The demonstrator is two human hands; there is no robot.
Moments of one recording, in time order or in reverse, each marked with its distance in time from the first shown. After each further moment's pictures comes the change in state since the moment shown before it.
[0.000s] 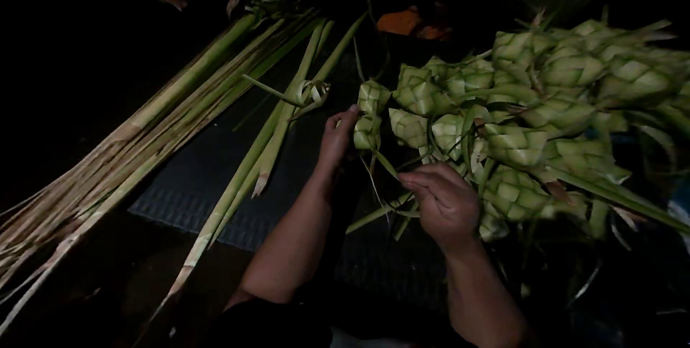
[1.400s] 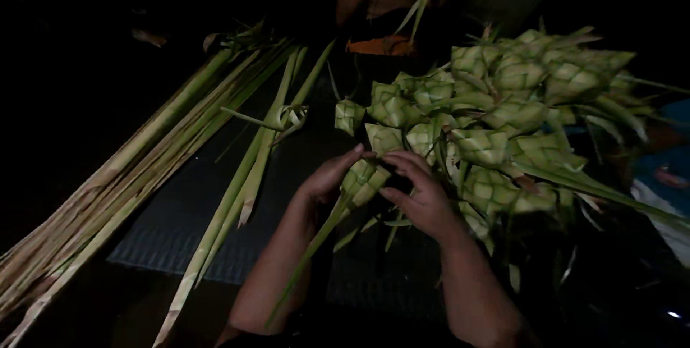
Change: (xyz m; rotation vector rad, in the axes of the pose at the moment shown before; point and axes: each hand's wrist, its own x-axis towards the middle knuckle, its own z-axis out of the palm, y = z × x) left_hand -0.019 0.010 -0.002 0.275 -0.650 -0.206; right_hand 0.006 0.021 -0.017 0.060 -0.240 0.395
